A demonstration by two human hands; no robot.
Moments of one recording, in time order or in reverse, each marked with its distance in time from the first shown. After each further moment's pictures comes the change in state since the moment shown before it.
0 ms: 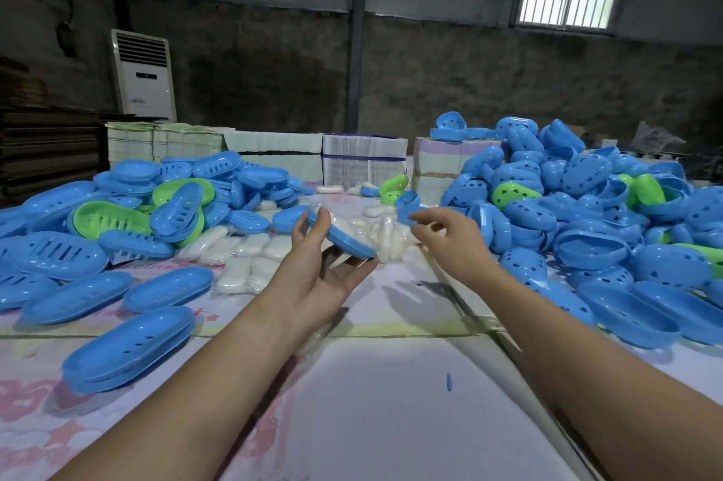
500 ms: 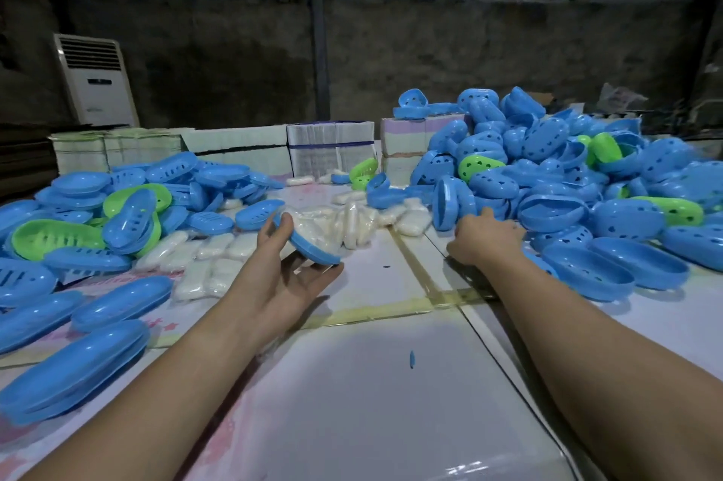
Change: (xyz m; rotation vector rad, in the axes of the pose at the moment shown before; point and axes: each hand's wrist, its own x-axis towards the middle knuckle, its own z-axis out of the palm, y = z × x) left_hand -0.001 -0.011 -0.006 0.115 0.012 -0.029; right_hand 0.001 0.068 -0.044 -0.872 -0.155 0.529
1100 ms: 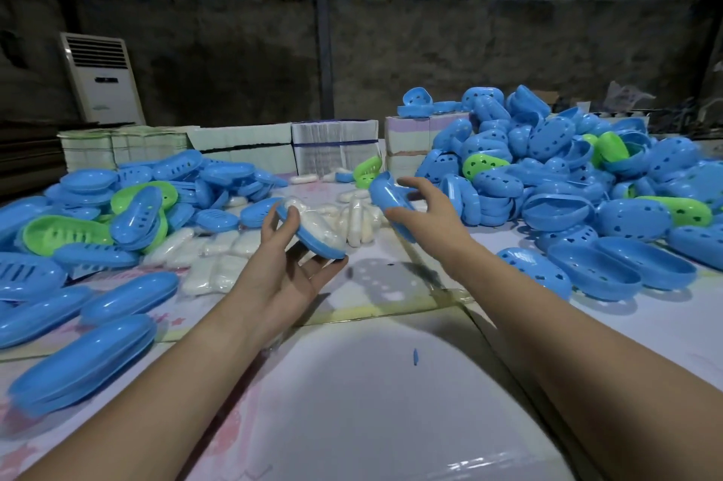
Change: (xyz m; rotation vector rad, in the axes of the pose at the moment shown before) left_hand -0.003 0.001 0.002 -0.004 -0.005 0.057; right_hand -0.051 -0.055 -0.021 1.177 0.025 -0.372
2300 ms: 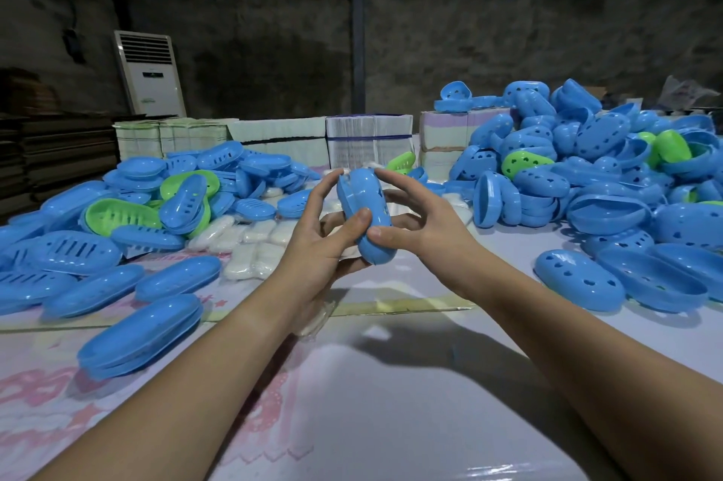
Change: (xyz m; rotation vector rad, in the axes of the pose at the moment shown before) left_hand -0.010 0.007 -0.001 0.631 -0.197 0.291; right_hand -0.039 -0.034 0.030 0.306 -0.363 -0.207
